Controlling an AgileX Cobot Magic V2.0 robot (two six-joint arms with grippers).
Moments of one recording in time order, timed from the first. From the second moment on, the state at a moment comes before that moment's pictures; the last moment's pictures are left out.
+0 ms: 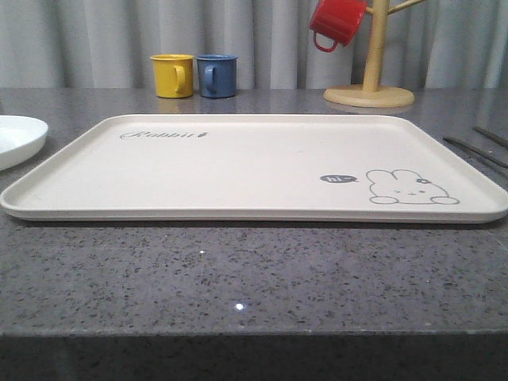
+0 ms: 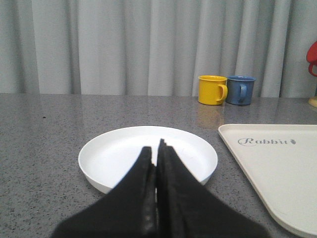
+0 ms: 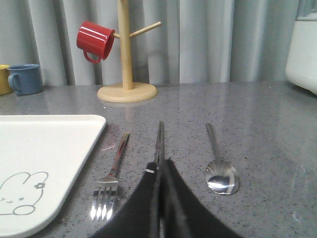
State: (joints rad) left arm -0.06 -0.01 0.01 -0.10 -0.01 0.10; right arm -0.04 -0.01 0.03 0.03 0.01 0.06
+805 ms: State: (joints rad) left arm -0.06 -0.01 -0.05 -0.10 -0.06 0.10; right arm -0.04 -0.01 -0.05 0.03 0.03 0.06
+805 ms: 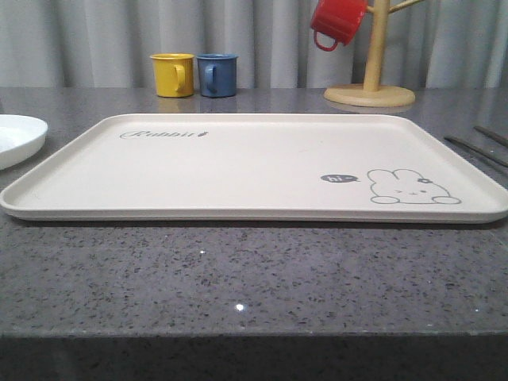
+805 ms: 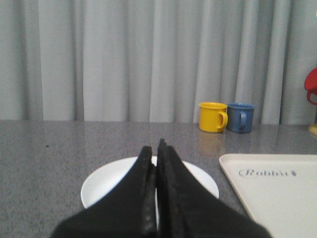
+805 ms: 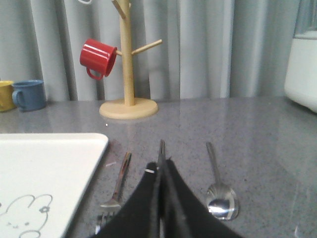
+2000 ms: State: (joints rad) left arm -0.06 0.56 -0.67 0.00 0.63 0.10; right arm -0.04 0.60 -0.61 0.03 0.64 0.06
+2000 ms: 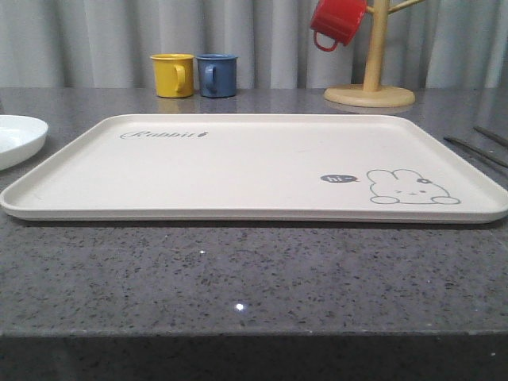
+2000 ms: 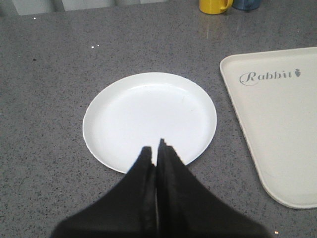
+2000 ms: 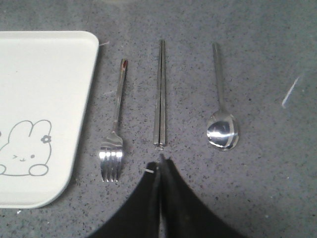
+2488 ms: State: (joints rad) left arm -0.06 0.77 -0.77 0.04 0.83 0.10; right arm -0.04 0.66 -0.61 0.03 0.65 0.06
